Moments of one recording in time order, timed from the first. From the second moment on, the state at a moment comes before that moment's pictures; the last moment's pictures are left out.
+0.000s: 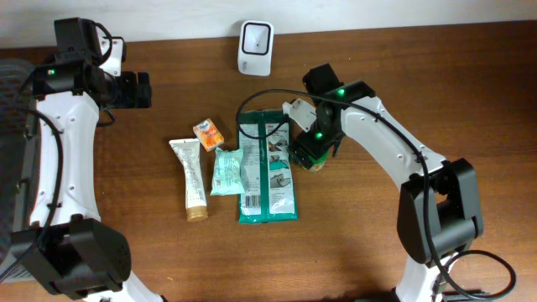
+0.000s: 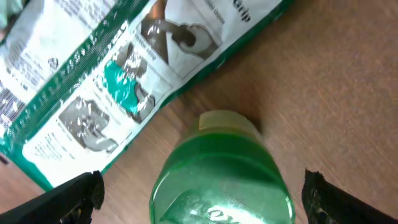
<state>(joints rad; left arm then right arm) 0.11 1.86 1.86 -1.04 -0.01 0.14 0.35 1.95 1.54 -0.98 -0.18 -0.41</state>
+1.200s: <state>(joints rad) 0.11 1.86 1.86 -1.04 -0.01 0.14 0.35 1.95 1.82 -1.13 -1.22 -0.13</state>
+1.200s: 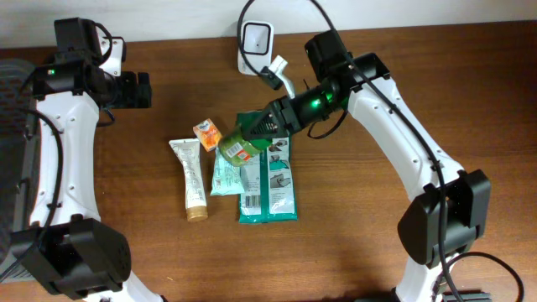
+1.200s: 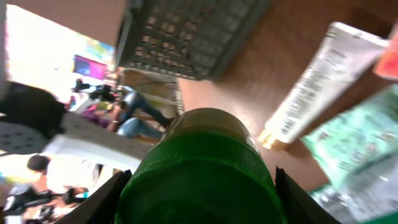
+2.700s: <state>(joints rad) 0.11 1.86 1.86 -1.04 -0.01 0.14 0.46 2.41 1.83 0.44 0.26 -0.89</state>
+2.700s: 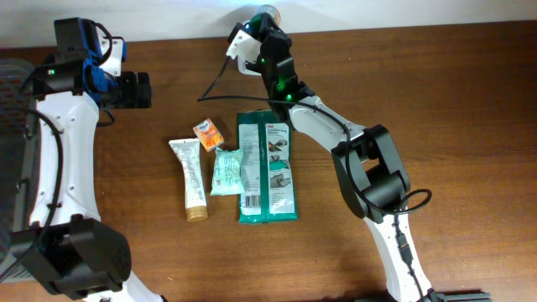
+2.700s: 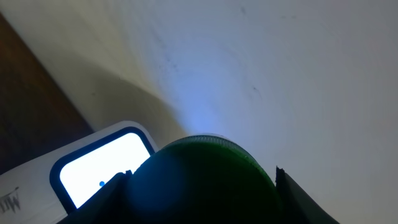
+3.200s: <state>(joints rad) 0.11 1.86 1.86 -1.04 -0.01 0.14 0.25 1.85 1.85 -0.86 -0.05 -0.18</state>
